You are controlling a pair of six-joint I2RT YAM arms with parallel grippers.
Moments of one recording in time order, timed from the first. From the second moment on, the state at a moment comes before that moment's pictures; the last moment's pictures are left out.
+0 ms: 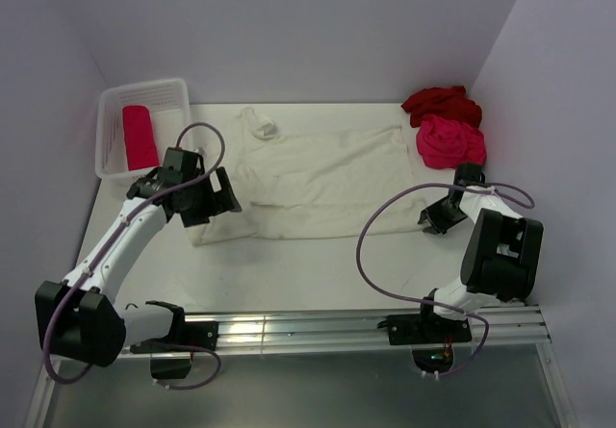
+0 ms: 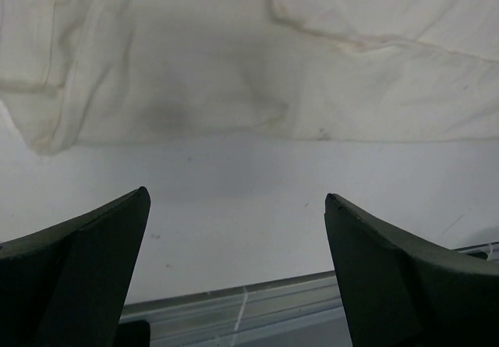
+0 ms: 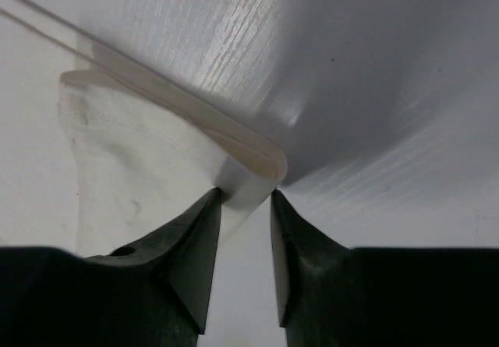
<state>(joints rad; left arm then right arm) -0.26 1.26 1.08 -0.77 0.14 -0.53 -0.31 1.52 0.81 -0.58 -0.11 0.79</state>
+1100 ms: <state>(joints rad) -0.14 1.32 0.70 -0.63 0.13 -0.75 -0.43 1.50 0.79 -0.63 -0.02 0.74</state>
